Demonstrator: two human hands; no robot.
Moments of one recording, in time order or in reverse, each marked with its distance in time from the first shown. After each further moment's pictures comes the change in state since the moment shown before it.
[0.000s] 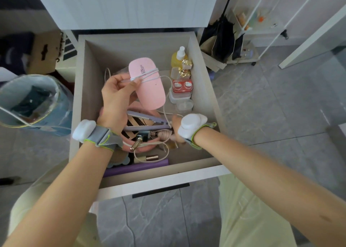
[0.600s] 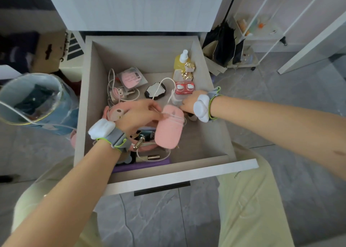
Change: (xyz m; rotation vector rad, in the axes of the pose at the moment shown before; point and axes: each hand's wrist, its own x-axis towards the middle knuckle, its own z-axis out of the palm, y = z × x) left_hand -0.011 -0.016 0.004 0.584 -0.480 -0.310; right_hand 0.011 0.012 -0.070 -1.236 -0.086 -0.224
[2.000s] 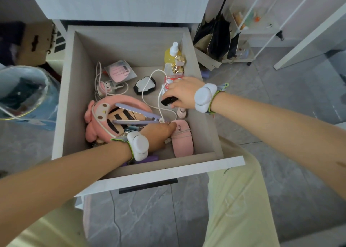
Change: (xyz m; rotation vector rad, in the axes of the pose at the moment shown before) left_hand 0.022 -0.054 0.071 1.350 -0.244 0.516; right_hand -0.002 0.018 0.011 0.417 0.475 -0.032
